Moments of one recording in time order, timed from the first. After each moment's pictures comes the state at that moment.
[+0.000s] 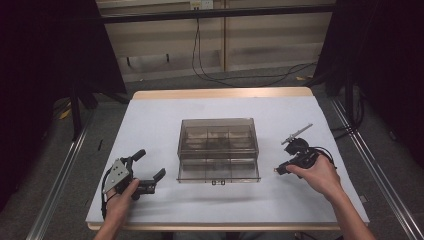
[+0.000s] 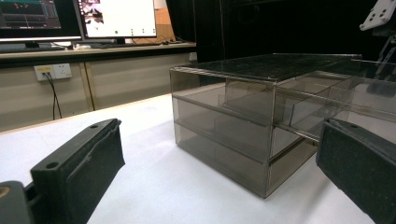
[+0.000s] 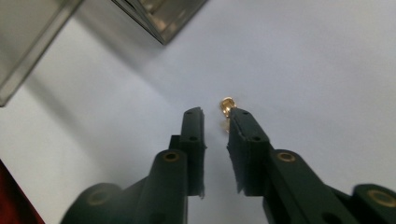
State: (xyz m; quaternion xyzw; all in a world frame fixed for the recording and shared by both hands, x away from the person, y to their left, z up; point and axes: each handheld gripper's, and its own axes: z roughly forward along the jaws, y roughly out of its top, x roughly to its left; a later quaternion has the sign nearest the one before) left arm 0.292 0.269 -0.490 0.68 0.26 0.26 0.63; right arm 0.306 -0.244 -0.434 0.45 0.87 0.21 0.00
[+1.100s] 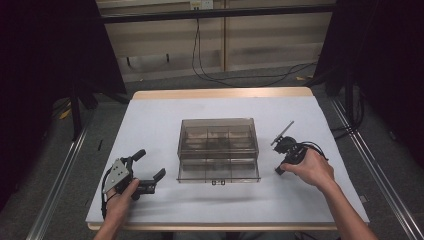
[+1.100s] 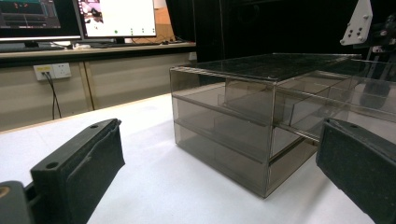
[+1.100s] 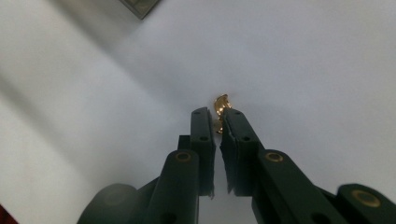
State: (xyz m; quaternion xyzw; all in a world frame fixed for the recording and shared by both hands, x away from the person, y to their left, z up) left arm 0.292 0.269 -0.490 0.68 0.26 0.26 0.63; right arm 0.328 -0.224 -0.443 0.44 0.89 0.12 -0.01
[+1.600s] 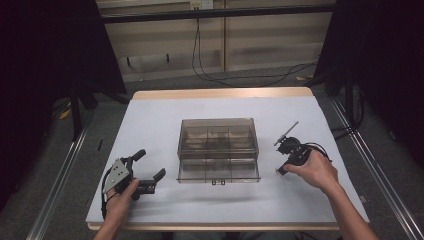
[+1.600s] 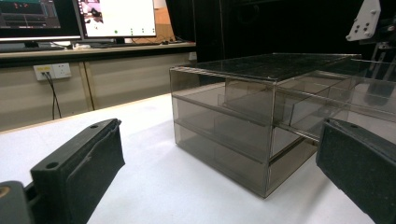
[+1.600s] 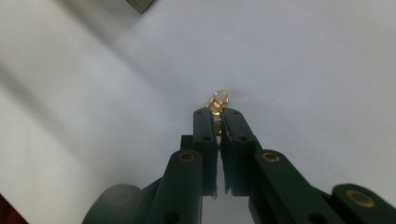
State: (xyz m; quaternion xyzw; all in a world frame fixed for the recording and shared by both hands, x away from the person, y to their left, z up) left arm 0.292 0.269 -0.490 0.68 0.26 0.26 0.63; right arm 0.319 -0.233 -0.436 0.44 0.89 0.13 -0.01
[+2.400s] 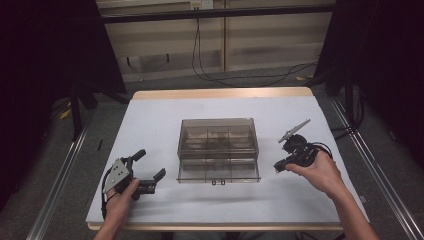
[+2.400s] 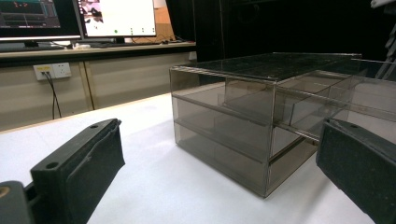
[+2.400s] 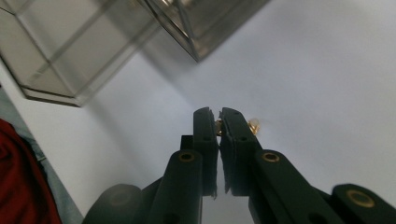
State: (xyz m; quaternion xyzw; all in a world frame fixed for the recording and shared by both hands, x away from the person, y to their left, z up) left arm 0.293 0.269 -0.490 0.68 0.26 0.26 0.63; right arm 0.297 -0.231 -0.400 0.40 0.88 0.25 0.01
